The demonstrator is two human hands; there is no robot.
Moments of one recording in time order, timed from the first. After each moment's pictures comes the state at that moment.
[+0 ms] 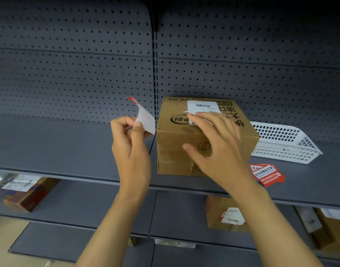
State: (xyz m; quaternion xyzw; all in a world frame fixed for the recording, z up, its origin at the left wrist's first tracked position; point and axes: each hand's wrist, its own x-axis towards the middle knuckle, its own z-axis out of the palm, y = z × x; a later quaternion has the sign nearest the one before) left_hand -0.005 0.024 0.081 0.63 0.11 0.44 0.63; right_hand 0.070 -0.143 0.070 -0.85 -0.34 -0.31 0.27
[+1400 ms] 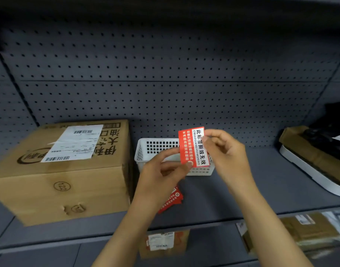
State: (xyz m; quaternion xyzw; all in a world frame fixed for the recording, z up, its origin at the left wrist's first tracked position) left_hand 0.122 -0.266 0.073 0.73 0.01 0.06 0.68; right_hand 0.169 -0.426 0.090 -0.74 -0.10 -0.14 0.65
